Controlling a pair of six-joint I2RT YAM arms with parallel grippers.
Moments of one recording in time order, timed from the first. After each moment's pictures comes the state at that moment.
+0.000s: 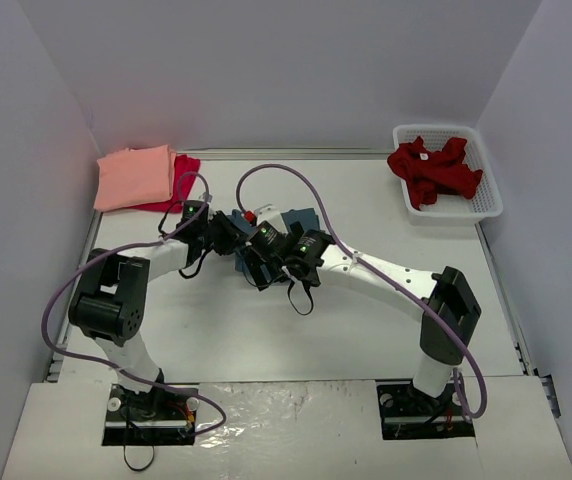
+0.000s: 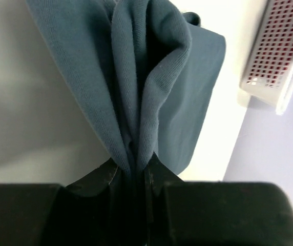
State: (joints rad) left arm -0.26 1.74 0.93 0.17 0.41 -1.01; right arm 0.99 1.73 1.44 -0.71 0.40 0.38
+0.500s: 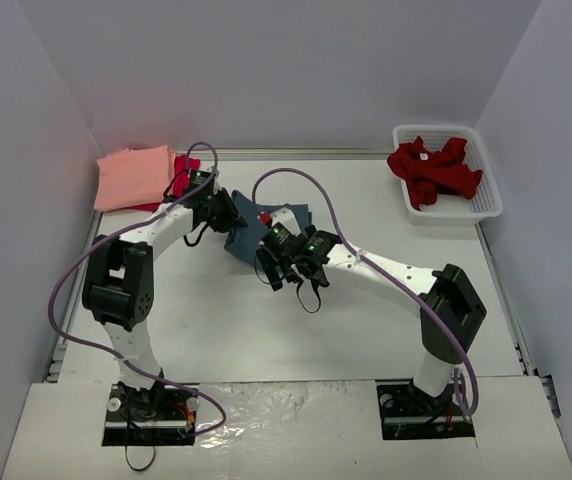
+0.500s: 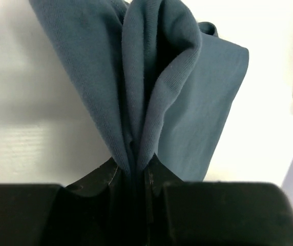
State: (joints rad) left arm -0.26 1.85 1.32 -0.29 0.30 -0.75; right arm 0.93 1.72 1.34 -0.69 0.41 0.37
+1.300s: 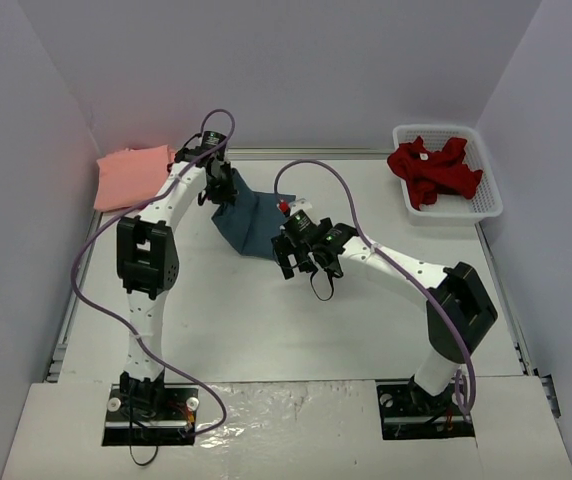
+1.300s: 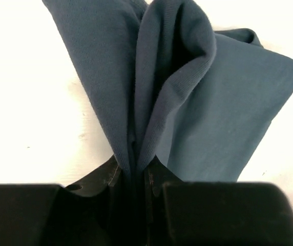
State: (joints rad) left arm -0.26 2.21 2.05 -0.86 0.06 -0.43; right arm 0.80 1.68 1.25 -0.59 0.33 0.32
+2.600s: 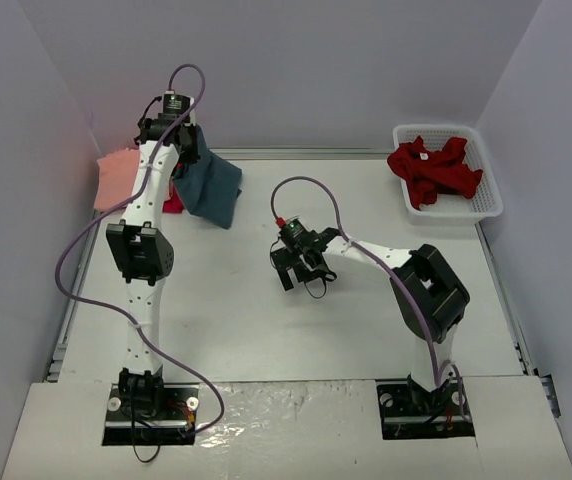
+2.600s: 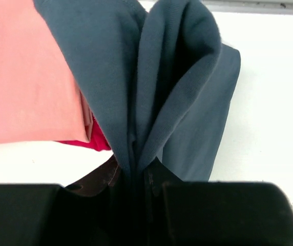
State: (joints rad) left arm -0.12 2.39 2.64 -1.07 -0.11 -0.14; right arm 0.76 1.85 1.22 -0.52 0.21 0.30
